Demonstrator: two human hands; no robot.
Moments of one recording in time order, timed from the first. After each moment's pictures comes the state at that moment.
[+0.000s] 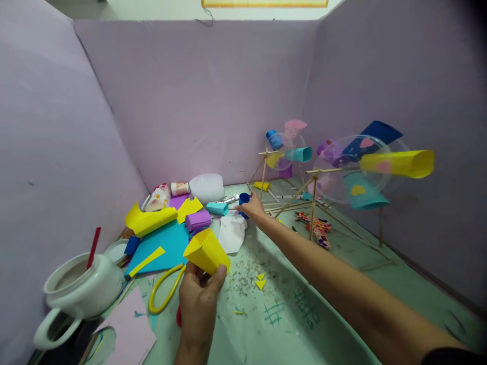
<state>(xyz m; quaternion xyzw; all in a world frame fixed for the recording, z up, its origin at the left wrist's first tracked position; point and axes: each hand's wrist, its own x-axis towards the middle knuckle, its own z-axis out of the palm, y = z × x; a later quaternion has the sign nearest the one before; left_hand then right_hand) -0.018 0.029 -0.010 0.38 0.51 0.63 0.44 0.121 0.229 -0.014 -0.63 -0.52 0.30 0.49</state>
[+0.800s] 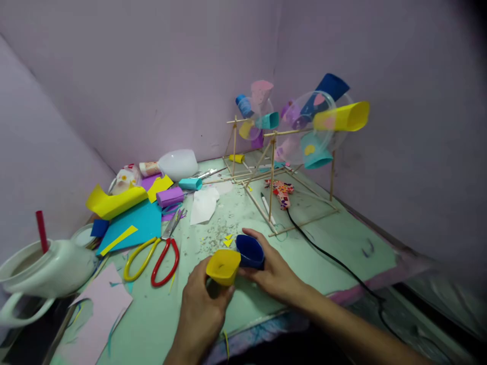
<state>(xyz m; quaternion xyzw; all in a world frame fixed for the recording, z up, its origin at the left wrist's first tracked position) 0.012 -0.032 -0.034 0.59 0.63 0.35 0.37 0.184 -0.013 -0.053 -0.48 -0.61 0.46 0.44</state>
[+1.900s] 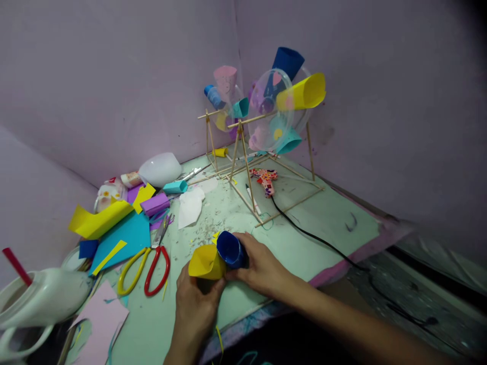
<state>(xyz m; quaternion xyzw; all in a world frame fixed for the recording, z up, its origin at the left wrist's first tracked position) 0.024 -0.028 -0.034 0.54 0.65 0.36 0.38 0.189 -0.019 -0.044 -0.52 -0.64 0.39 0.41</state>
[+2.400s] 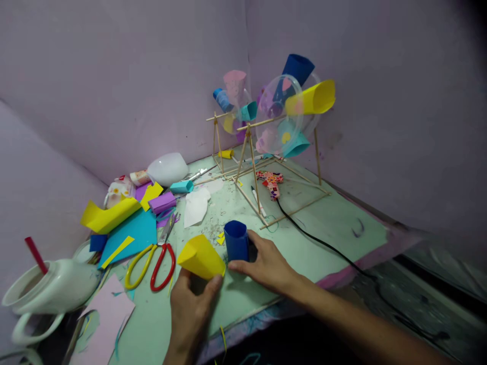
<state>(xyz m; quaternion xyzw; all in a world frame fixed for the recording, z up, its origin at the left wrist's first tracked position) 0.020 -0.034 -0.031 0.51 0.65 0.44 0.36 0.191 -0.016 -0.032 -0.57 -0.59 0.41 0.40</state>
